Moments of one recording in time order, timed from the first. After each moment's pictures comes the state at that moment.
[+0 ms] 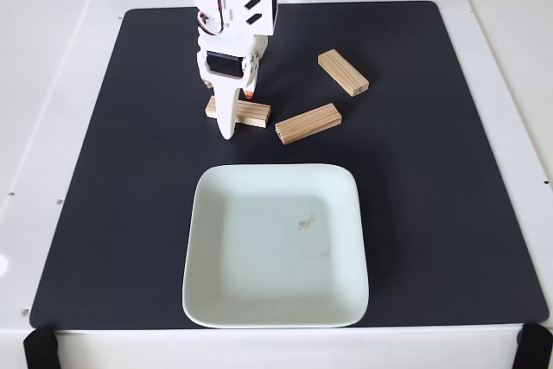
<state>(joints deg) -0.9 76.5 95.2 69.5 13.3</state>
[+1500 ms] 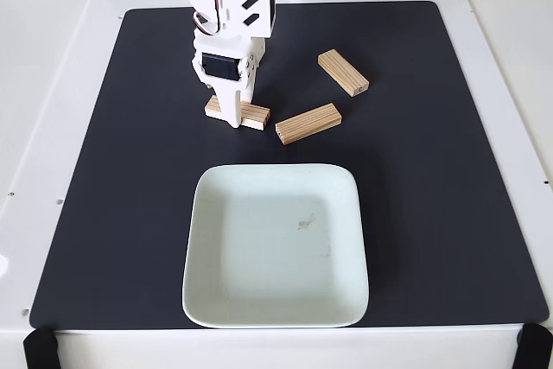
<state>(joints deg) -0.7 76.7 94.0 68.6 13.4</state>
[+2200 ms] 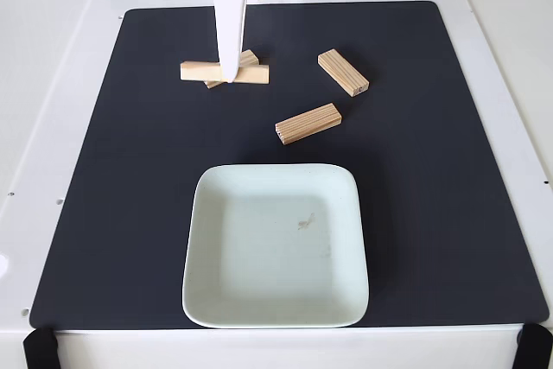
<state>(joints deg) -4.3 96.9 91.0 51.9 -4.7</state>
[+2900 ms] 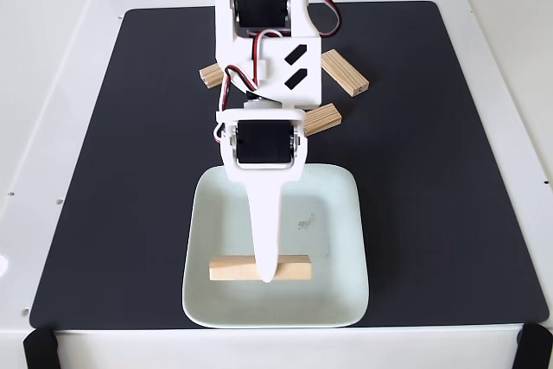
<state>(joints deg) -9.7 28.7 14.7 44.3 -0.3</state>
